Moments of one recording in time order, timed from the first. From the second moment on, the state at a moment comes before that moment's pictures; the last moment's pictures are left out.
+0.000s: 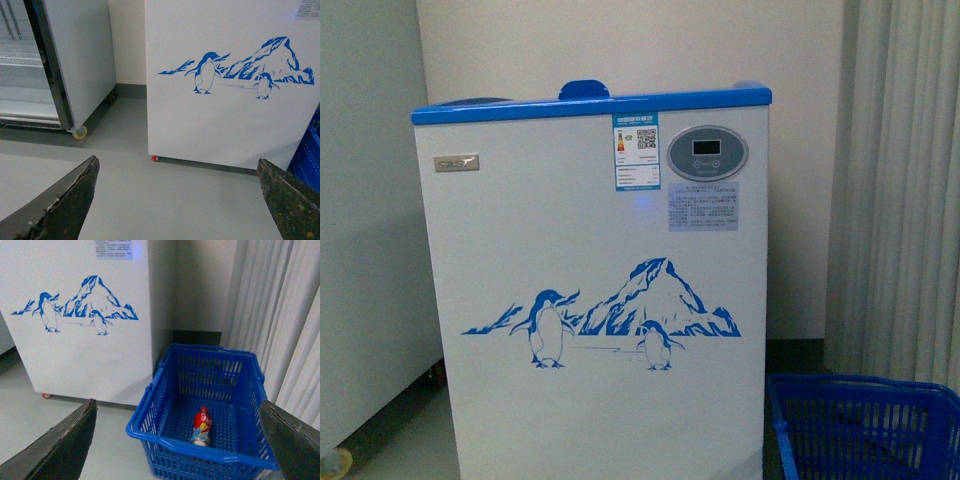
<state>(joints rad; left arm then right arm) 0.00 0.00 0.01 0.00 0.00 0.00 0.00 0.00 0.02 0.00 0.00 0.00</state>
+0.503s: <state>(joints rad) 0.00 0.00 0.01 0.00 0.00 0.00 0.00 0.00 0.02 0.00 0.00 0.00</state>
